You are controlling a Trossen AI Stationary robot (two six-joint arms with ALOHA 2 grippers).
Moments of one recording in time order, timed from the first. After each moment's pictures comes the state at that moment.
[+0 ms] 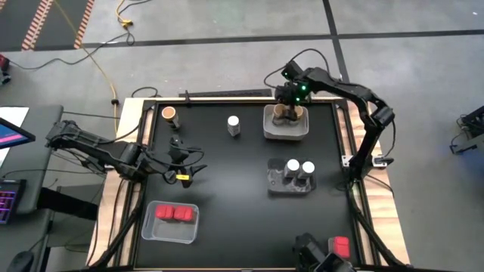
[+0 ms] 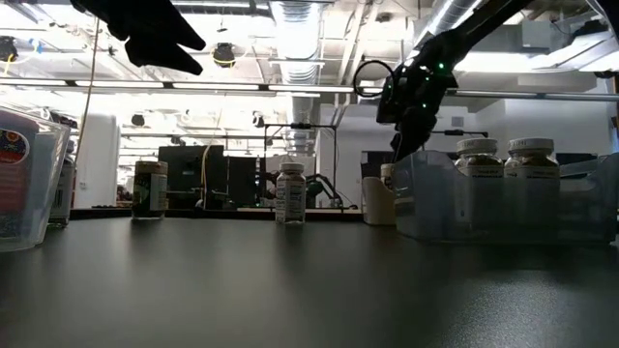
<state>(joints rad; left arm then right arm) -0.30 0.89 0.74 -0.35 -0.62 -0.36 -0.83 1.79 1.43 -0.87 -0.36 -0.66</state>
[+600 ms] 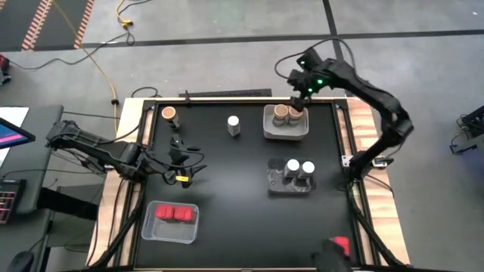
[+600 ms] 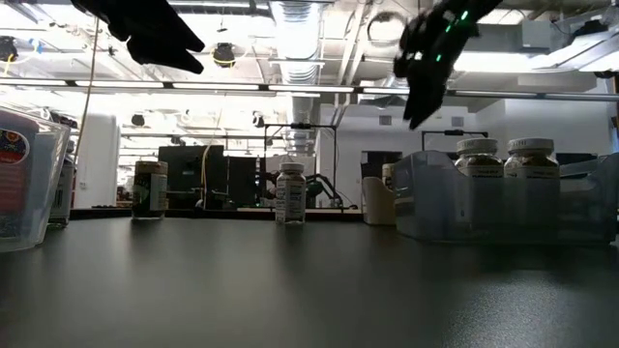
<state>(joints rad) -0.30 0.89 0.74 -0.35 -0.62 -0.30 -0.82 1.55 1.52 -1.00 -0.17 -0.36</state>
